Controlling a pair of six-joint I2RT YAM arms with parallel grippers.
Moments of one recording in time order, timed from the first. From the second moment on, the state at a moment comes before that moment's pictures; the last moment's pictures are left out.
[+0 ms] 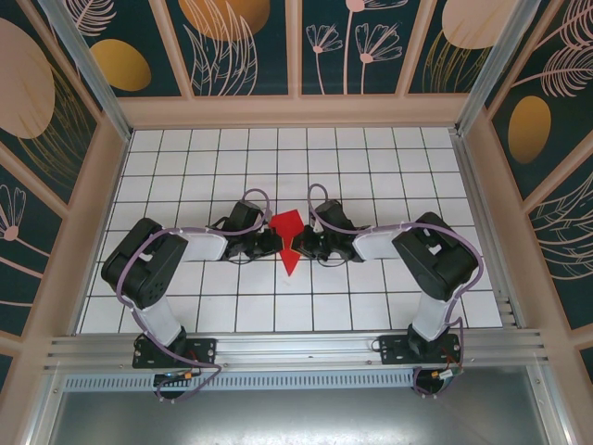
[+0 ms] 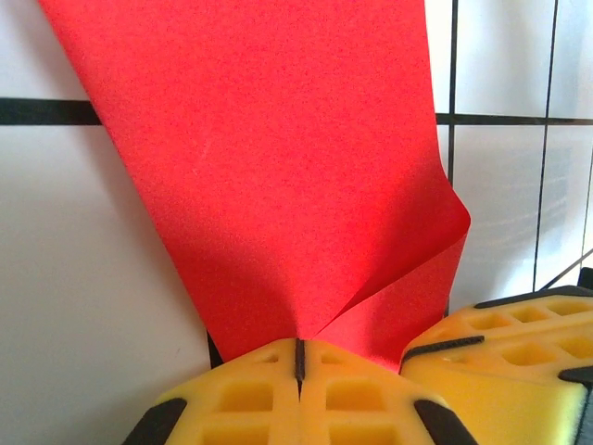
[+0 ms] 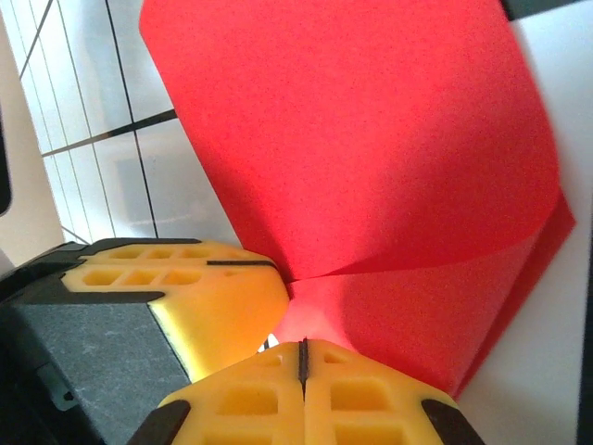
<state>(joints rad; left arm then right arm) -0.55 1.75 0.73 0.11 0.43 -0.76 0.71 1.79 0.78 0.22 -0.45 1.04</state>
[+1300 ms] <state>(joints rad) -0.55 1.54 0.71 0.06 0.31 -0.79 0.70 1.83 0.81 0.15 -0.46 0.99</state>
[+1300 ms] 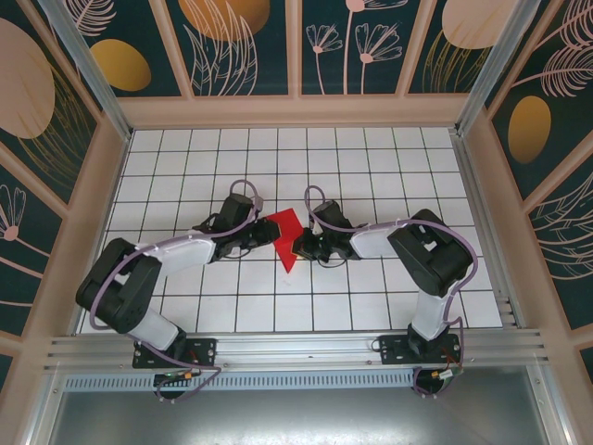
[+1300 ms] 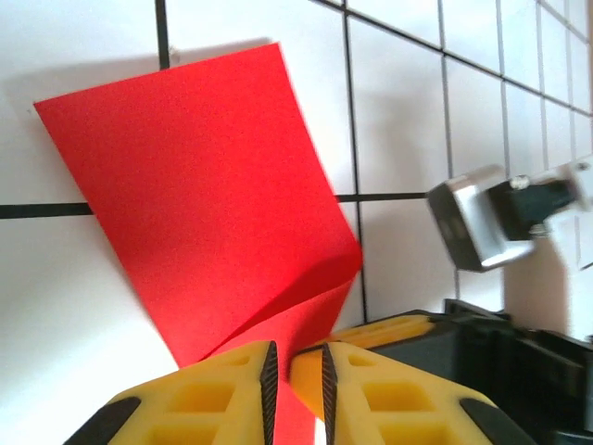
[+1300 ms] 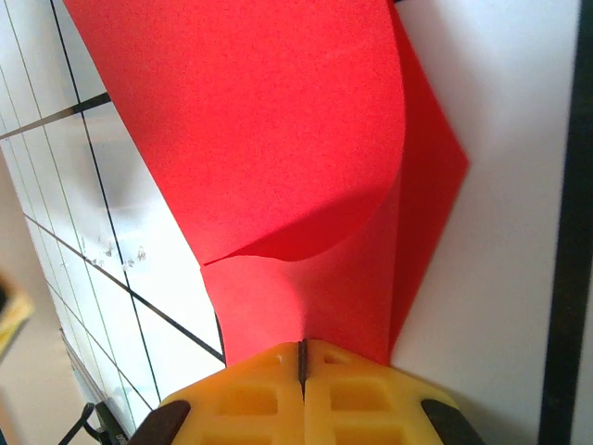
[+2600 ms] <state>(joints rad) -0.60 1.69 0.66 0.15 0.33 -0.82 0.81 1.75 0.74 0.15 -0.46 0.97</state>
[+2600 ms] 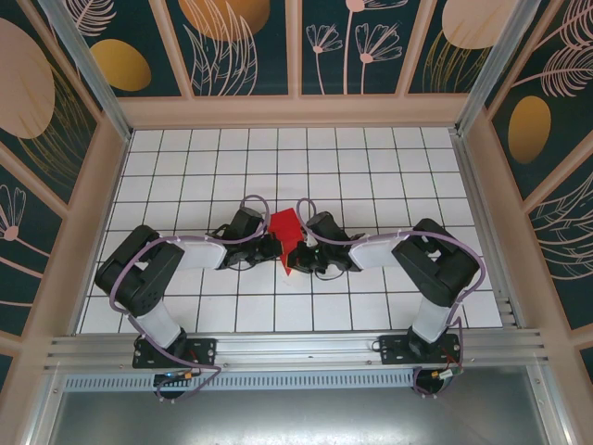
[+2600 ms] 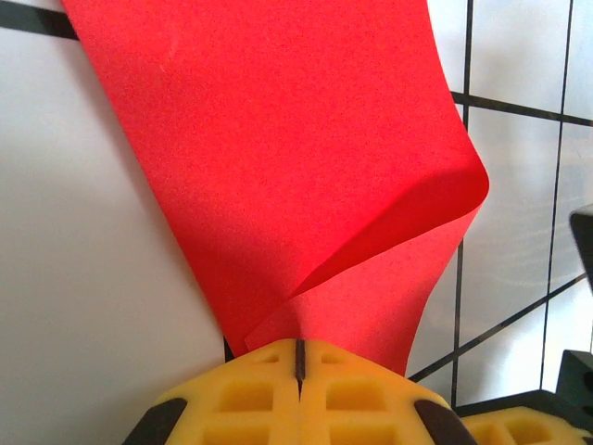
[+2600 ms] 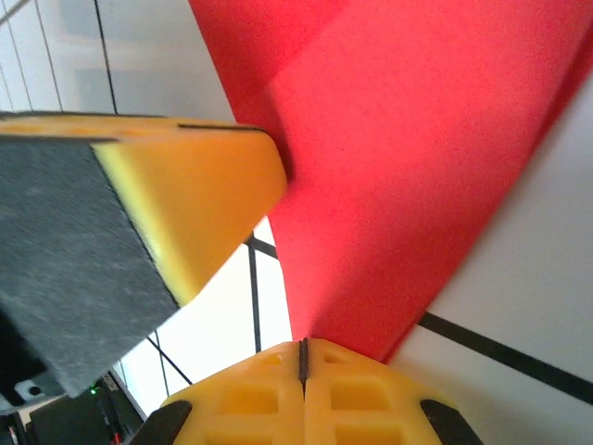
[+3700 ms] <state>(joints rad) -0.60 1.69 0.66 0.15 0.33 -0.82 0.87 1.76 0.77 0.09 -0.42 0.98</state>
